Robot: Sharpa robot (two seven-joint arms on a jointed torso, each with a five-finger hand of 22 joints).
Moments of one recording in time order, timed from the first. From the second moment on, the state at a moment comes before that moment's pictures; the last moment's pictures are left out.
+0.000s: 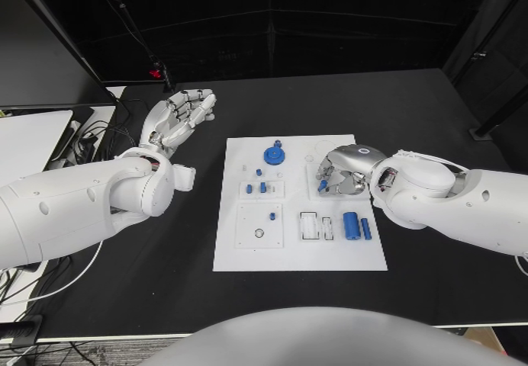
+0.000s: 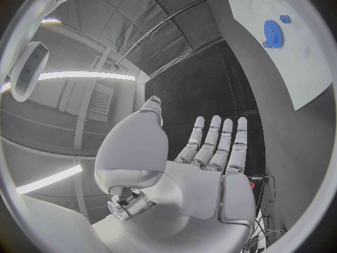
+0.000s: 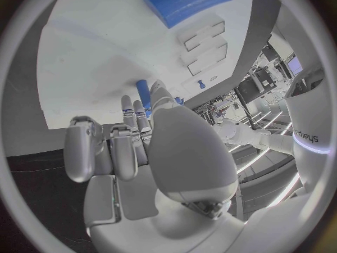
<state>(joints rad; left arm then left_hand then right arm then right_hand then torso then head) 1.28 -0.77 -0.24 1.42 -0.06 -0.49 0.68 1.14 -0.06 -0.06 0.30 0.27 0.35 0.15 0.58 0.13 0.39 0.26 0.57 0.13 0.18 0.26 0.75 0.26 0.10 0.40 0.29 0.07 0.68 1.16 -0.98 -0.10 1.69 -1.66 -0.24 -0.27 1.52 -0.09 0.04 0.29 0.04 0.99 0.16 0.10 0.08 1.09 0.10 0.14 0.07 1.47 0.03 1.52 1.31 0.04 1.46 0.13 1.39 1.31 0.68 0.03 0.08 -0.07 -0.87</state>
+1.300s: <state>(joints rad) 1.28 -0.77 -0.24 1.42 -0.06 -0.49 0.68 1.14 -0.06 -0.06 0.30 0.27 0.35 0.15 0.59 0.13 0.39 0.26 0.58 0.13 0.18 0.26 0.75 0.26 0.10 0.40 0.29 0.07 0.68 1.15 -1.01 -0.10 1.71 -1.55 -0.33 -0.22 1.65 -0.01 0.07 0.29 0.04 1.14 0.11 0.15 0.09 1.24 0.06 0.14 0.06 1.47 -0.01 1.53 1.31 0.04 1.47 0.10 1.41 1.31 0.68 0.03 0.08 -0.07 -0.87</state>
